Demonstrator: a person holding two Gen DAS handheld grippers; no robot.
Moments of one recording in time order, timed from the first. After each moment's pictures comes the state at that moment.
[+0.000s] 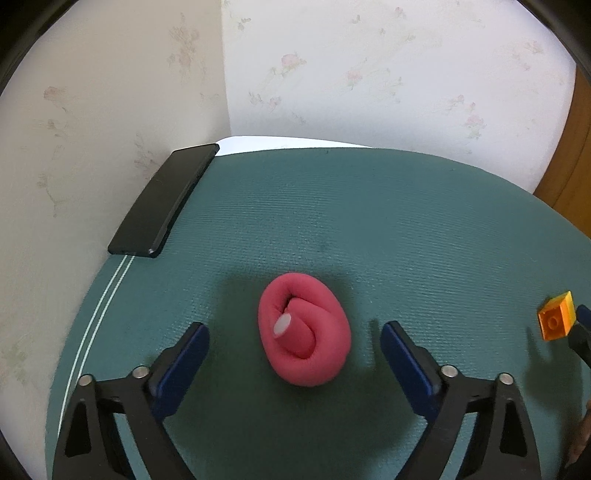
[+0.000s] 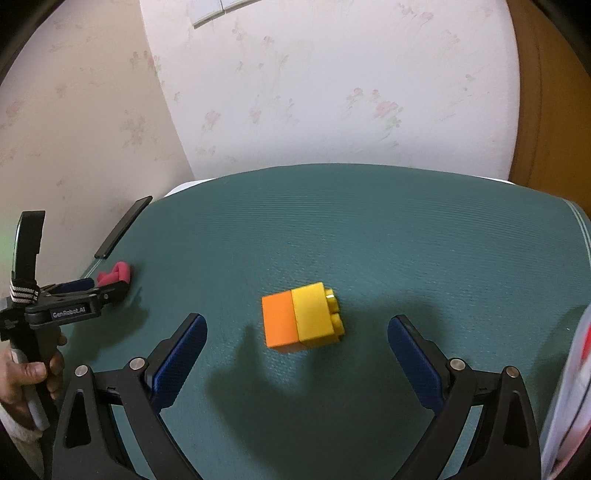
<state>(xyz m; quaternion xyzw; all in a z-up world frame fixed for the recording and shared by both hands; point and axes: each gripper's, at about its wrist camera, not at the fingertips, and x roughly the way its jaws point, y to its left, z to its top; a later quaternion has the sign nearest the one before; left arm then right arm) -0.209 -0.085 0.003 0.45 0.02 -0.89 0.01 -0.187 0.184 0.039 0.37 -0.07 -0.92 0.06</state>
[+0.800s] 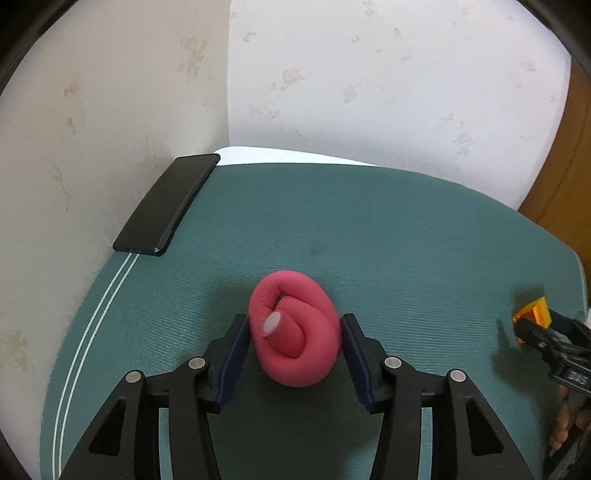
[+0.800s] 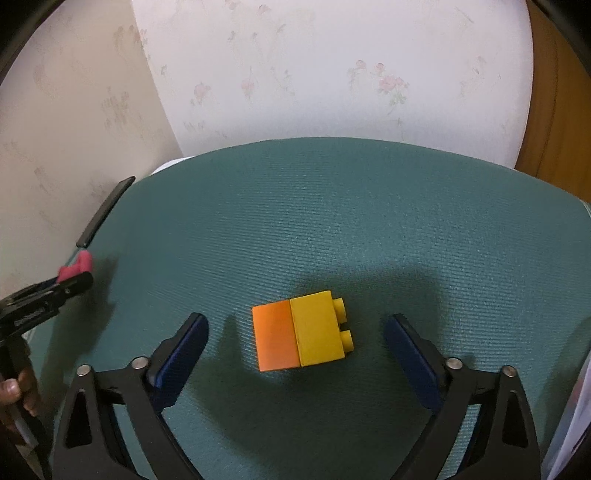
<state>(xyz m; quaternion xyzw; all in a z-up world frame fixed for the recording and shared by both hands) -0.183 -0.083 0.018 0.43 0.04 -0.90 0.00 -0.219 0.174 0.022 0.42 -0.05 -0.90 0.04</state>
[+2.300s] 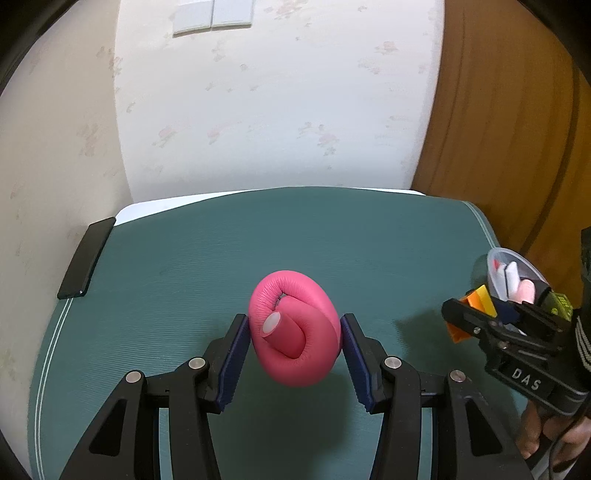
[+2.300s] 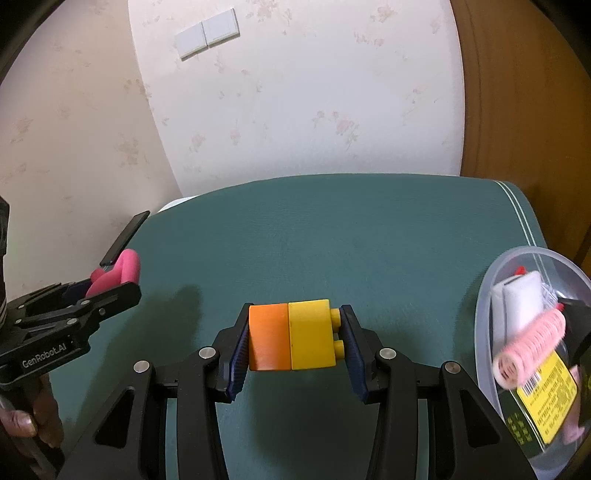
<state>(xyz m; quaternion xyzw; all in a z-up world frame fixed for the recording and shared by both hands) -0.105 0.031 0.067 0.37 -0.02 -0.92 -0.16 -0.099 0.188 0.071 0.34 -0.08 -0.94 0.00</state>
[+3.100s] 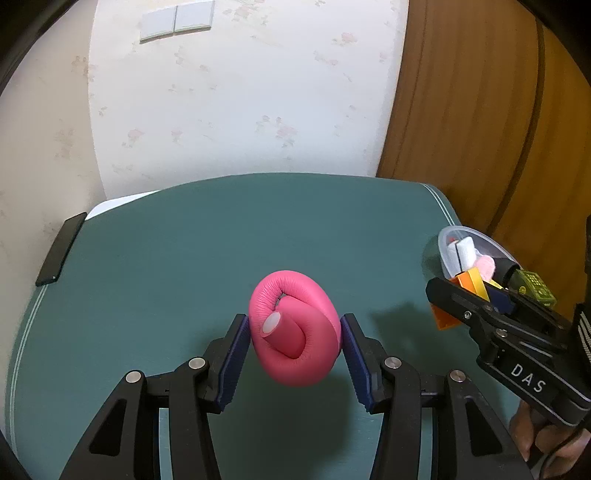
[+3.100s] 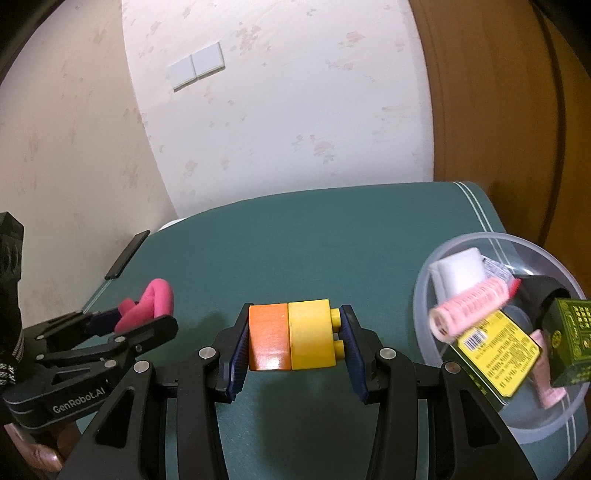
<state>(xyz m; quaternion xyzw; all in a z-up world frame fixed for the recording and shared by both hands) -0.061 0.085 0.064 0.37 -0.02 -0.91 -0.19 -0.040 0.211 0.082 0.30 -0.11 -0.95 -0.02</state>
